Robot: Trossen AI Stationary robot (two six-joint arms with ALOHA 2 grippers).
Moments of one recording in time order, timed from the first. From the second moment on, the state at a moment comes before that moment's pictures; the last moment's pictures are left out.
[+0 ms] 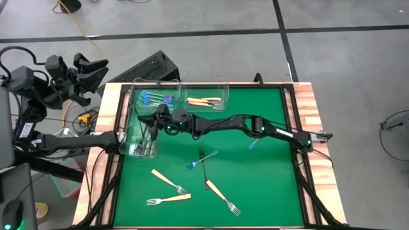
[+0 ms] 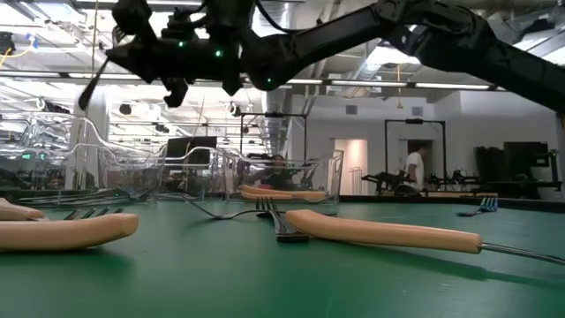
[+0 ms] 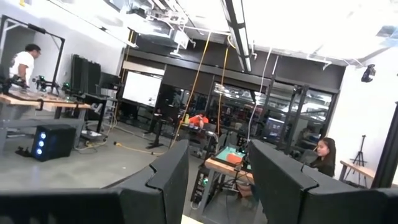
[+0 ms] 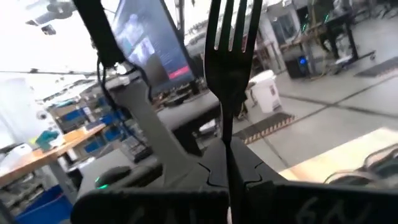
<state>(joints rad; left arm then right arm) 0.40 0.70 1.48 -0.49 -0.01 -0.27 -0.07 2.64 2.28 0.55 0.03 0.43</state>
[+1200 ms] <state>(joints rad) 0.40 0.70 1.48 -0.46 -0.01 -0.31 -0.07 2.71 2.26 0.38 -0.07 0.52</state>
